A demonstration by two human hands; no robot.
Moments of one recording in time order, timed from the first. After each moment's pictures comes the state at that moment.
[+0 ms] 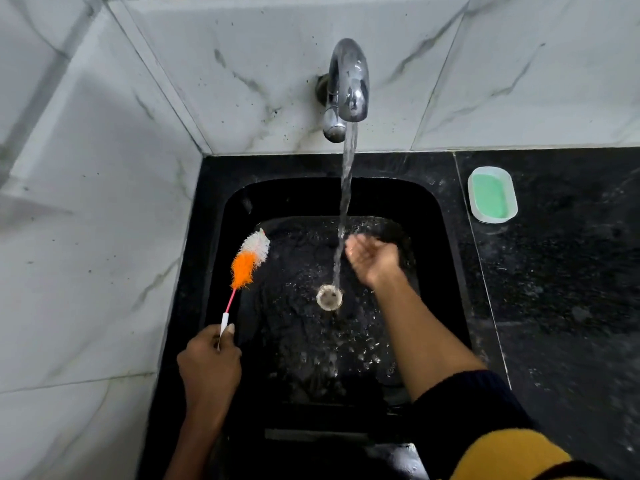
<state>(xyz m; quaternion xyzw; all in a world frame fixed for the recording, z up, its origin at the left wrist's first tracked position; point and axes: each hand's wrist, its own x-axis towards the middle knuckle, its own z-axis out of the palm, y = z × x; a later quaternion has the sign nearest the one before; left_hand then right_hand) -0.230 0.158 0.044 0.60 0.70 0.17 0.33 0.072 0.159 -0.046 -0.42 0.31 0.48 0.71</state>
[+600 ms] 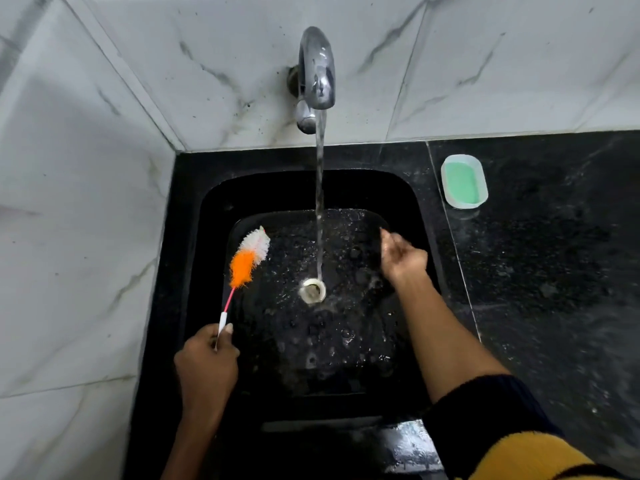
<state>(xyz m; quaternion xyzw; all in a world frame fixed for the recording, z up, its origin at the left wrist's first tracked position) -0.225 0.146 0.033 0.64 0.67 0.15 0.33 0.121 0.096 -0.055 -0.39 0.38 0.34 0.76</state>
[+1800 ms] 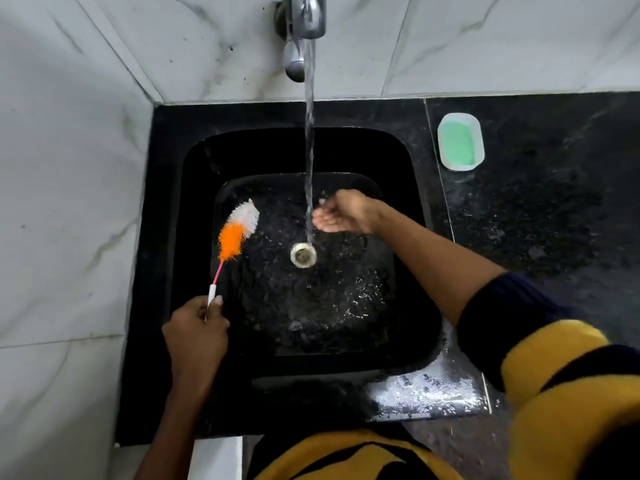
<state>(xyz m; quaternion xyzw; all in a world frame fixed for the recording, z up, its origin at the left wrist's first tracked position) -0.233 0.132 0.030 0.63 0.67 0.14 0.36 0.090 0.147 -0.019 -0.66 -0.10 0.65 0.37</state>
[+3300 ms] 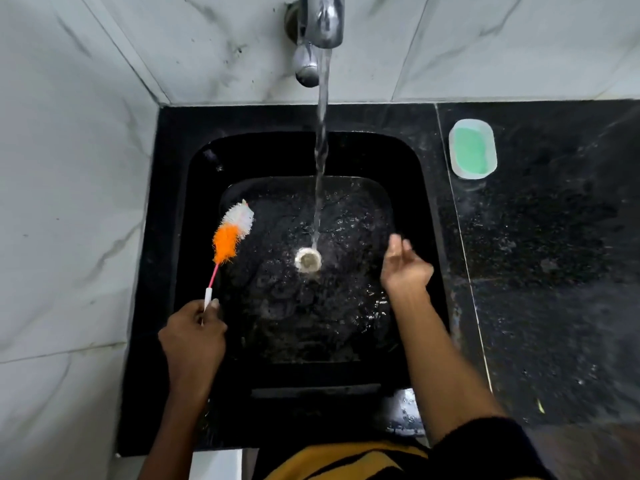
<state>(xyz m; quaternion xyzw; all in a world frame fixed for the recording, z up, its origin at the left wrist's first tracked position) -0.231 0.144 0.032 0.62 0.70 0.14 0.34 0.078 0.051 -0.066 -0.28 0.42 0.27 0.82</state>
